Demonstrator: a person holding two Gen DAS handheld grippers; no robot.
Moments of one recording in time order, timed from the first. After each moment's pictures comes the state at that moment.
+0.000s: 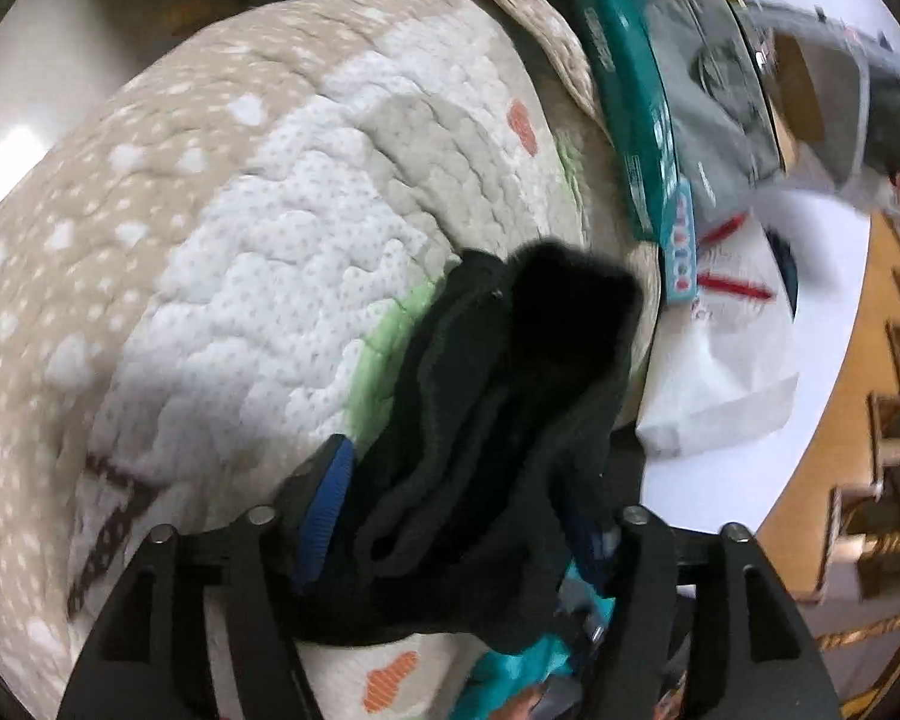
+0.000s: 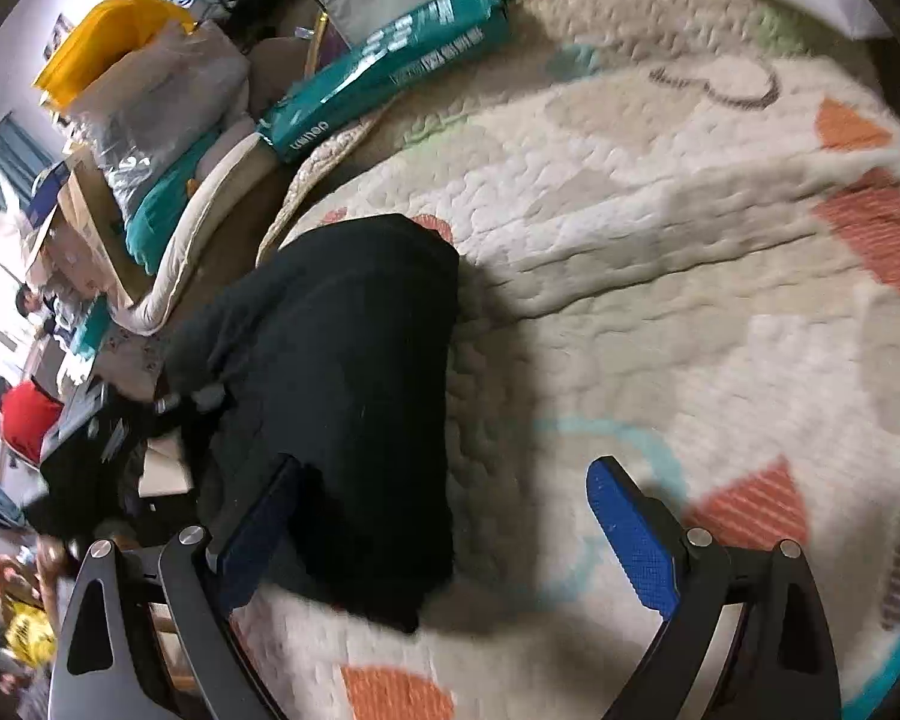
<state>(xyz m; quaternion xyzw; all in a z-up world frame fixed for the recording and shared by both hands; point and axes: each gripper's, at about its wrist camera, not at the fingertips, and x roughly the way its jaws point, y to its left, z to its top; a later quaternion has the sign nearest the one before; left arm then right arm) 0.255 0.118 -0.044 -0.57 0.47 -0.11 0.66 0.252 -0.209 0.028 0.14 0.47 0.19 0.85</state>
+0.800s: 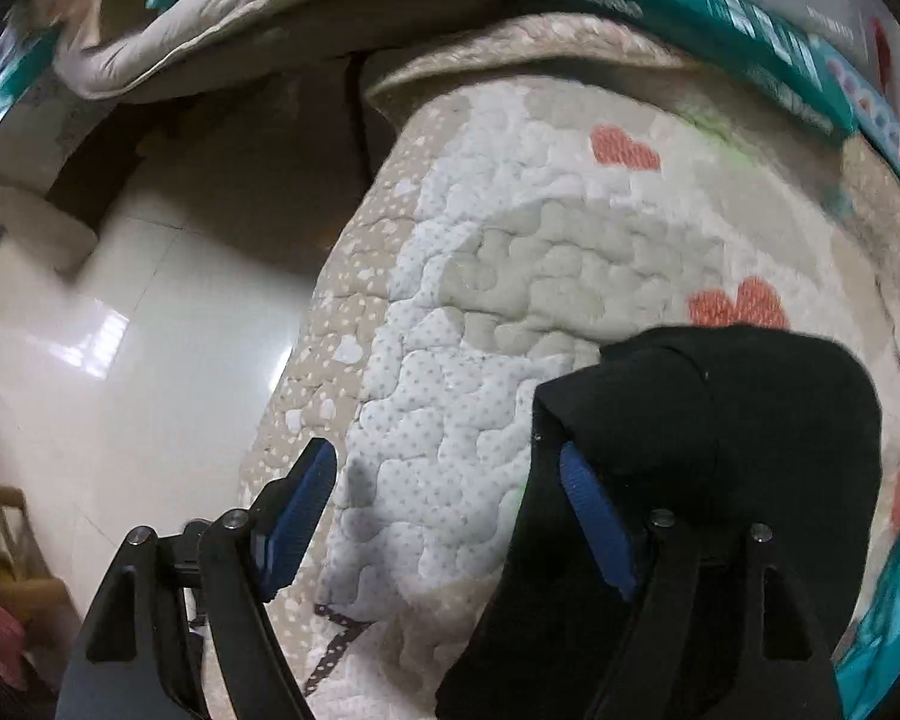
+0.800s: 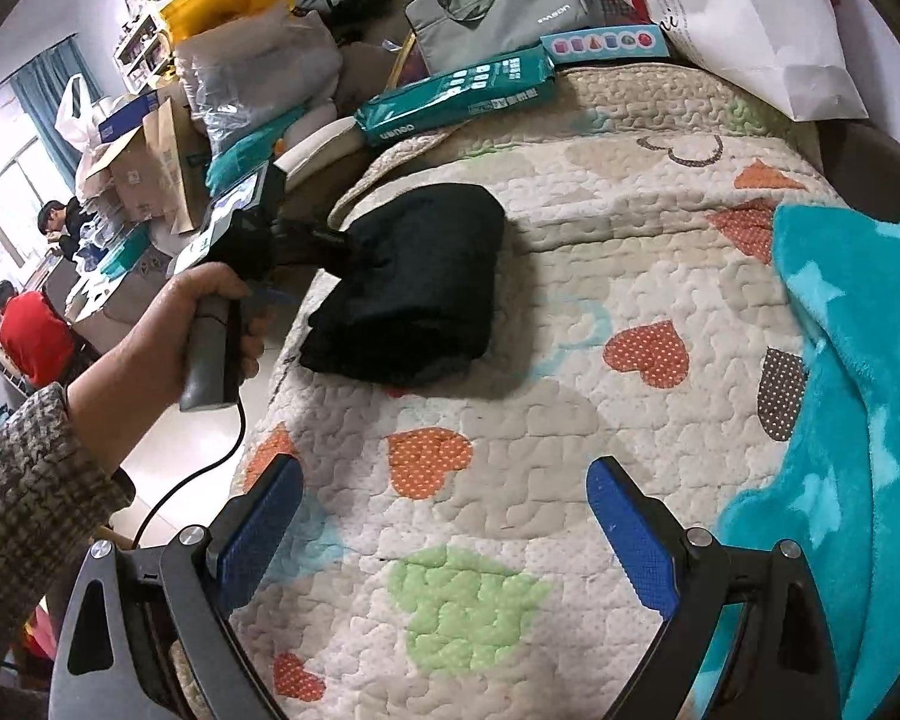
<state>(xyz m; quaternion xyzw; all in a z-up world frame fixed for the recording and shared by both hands) 0.306 0.081 0.006 -0.17 0.56 0.15 0.80 0.111 -0.231 0.069 0.08 0.44 0.20 0.87</state>
